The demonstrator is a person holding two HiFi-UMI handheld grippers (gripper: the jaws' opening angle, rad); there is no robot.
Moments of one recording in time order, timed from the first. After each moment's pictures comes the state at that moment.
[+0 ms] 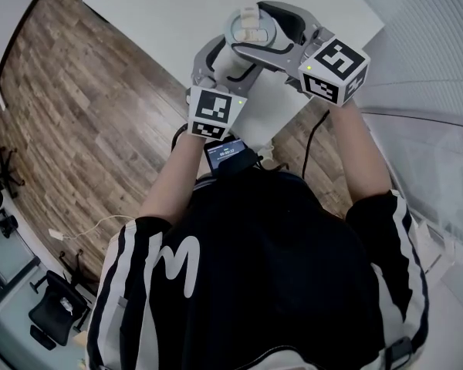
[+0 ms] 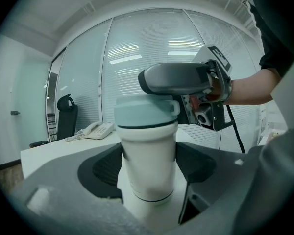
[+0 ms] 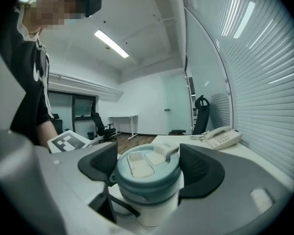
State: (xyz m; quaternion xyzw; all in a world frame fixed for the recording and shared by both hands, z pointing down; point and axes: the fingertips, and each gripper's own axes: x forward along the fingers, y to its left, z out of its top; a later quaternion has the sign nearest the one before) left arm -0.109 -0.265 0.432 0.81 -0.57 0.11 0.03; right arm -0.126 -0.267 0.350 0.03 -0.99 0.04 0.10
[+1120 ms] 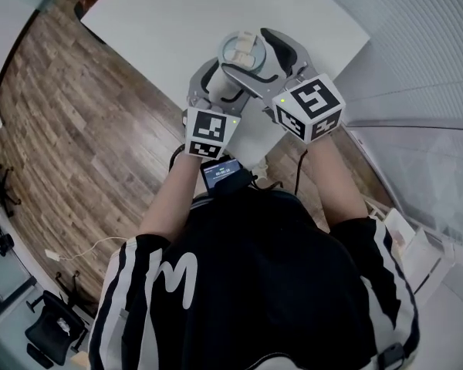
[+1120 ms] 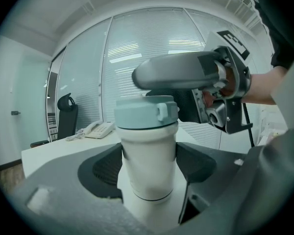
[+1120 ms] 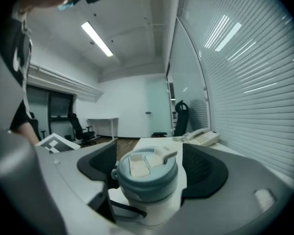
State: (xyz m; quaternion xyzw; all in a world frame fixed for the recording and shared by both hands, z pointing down) left arm -0.109 -0.265 0.433 0.81 -0.58 0.12 0.04; right arm -0.118 -0.269 0.349 0.17 -0.98 0.04 0.09
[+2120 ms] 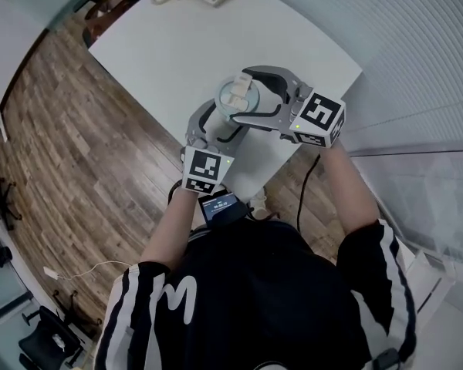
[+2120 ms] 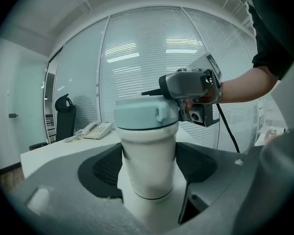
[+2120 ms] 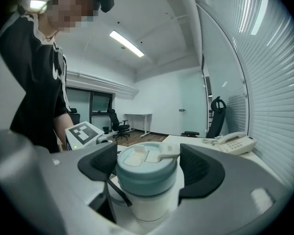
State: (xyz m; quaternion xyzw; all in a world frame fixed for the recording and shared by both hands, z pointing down) left arm -0.109 -0.262 0.432 0.81 -0.57 0.13 0.03; right arm -0.117 -0.260 0.352 -0.06 -0.99 0.00 0.10
